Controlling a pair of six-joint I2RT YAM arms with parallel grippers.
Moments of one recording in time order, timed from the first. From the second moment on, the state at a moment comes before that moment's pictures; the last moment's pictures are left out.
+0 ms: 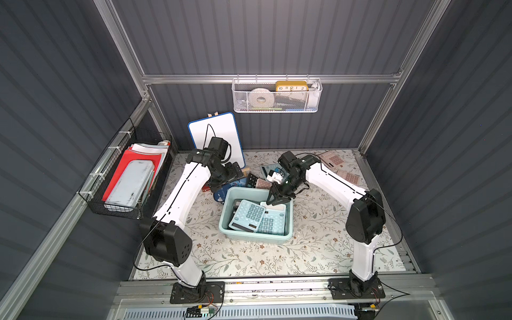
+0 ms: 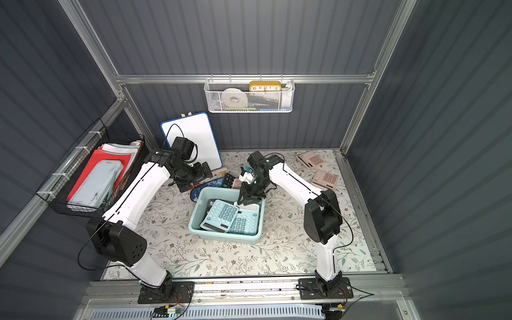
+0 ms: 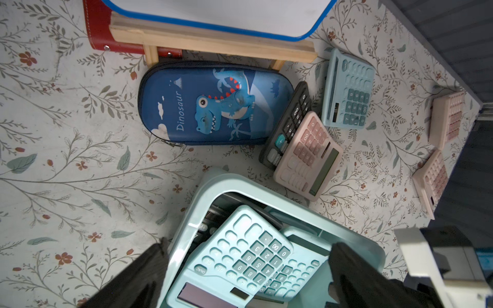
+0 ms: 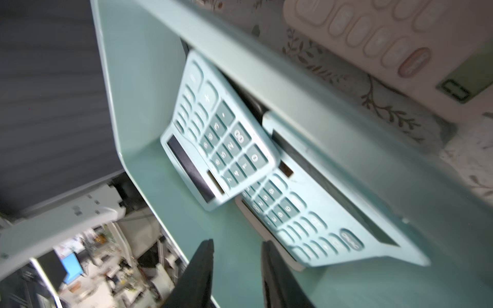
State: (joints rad) left arm -0.32 1.68 1.74 -1.21 0.11 -0.69; right arm 0.59 1.96 1.77 -1.18 -0.66 0.31
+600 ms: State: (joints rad) left arm -0.27 1.68 1.58 -1.20 0.21 -0.70; right arm 0.72 2.04 1.76 -1.26 -0.57 0.17
